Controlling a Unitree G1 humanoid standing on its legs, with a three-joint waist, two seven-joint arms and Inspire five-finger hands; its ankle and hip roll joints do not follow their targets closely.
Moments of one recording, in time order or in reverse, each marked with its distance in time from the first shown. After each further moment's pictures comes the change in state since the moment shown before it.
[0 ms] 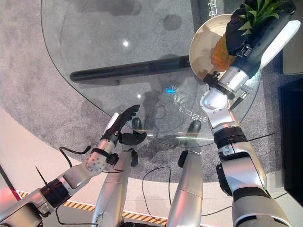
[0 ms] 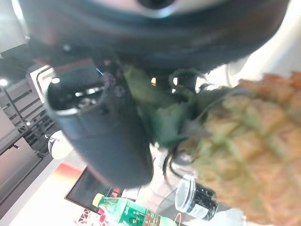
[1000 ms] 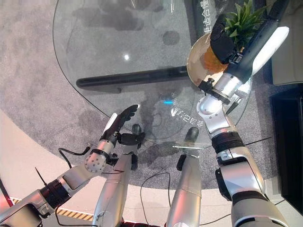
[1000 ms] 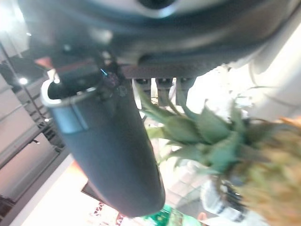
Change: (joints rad) left arm 0.020 0.002 0.008 0.000 0.001 -0.001 0.017; right arm 0.058 0.013 0.002 -0.100 -0.072 0.052 -0.014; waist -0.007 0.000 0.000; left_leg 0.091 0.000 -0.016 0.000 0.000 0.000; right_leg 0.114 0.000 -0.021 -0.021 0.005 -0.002
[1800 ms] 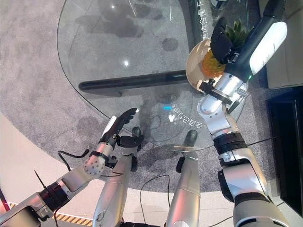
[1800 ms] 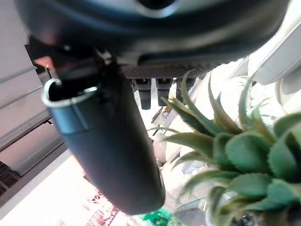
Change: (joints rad) left arm 0.032 0.002 0.012 -0.004 0.000 0.000 -0.003; right arm 0.040 -0.025 0.013 -0.090 -0.090 0.170 -0.002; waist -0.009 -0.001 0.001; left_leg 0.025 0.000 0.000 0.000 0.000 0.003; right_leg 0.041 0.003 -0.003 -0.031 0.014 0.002
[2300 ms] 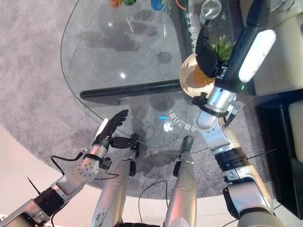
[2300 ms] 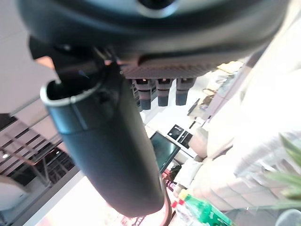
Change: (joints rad) left arm 0.102 0.007 0.113 -0.006 0.004 0.000 -0.040; right arm 0.232 -0.028 0.005 -0.321 -0.127 0.020 0.062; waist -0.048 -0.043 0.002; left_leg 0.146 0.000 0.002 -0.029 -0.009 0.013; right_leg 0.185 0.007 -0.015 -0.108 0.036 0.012
